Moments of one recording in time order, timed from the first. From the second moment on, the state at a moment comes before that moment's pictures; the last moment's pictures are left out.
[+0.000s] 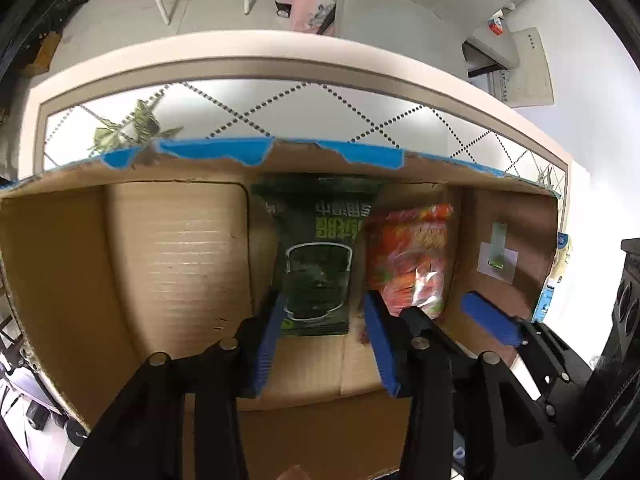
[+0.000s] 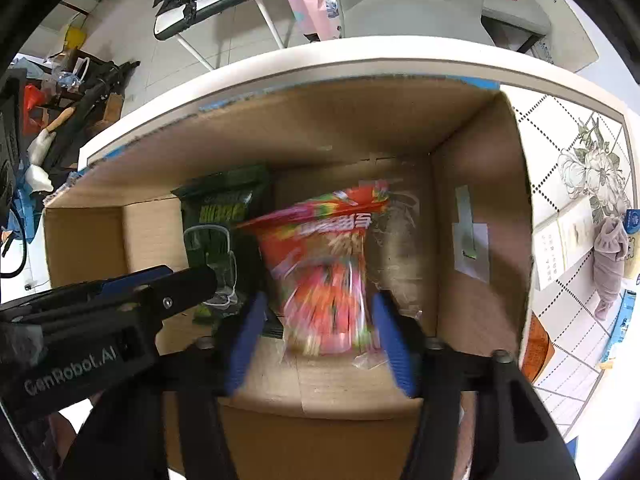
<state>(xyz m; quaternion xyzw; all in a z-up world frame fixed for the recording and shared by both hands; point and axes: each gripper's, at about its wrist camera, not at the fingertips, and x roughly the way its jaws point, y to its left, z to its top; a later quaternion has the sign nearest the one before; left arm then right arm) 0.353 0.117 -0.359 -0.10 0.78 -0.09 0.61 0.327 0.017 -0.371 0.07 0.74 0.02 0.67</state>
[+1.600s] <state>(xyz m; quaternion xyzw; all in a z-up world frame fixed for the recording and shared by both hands) 0.175 0.036 -0.152 0.02 0.62 -0.03 0.79 0.141 -0.131 -0.185 0.06 0.65 0.08 0.76</state>
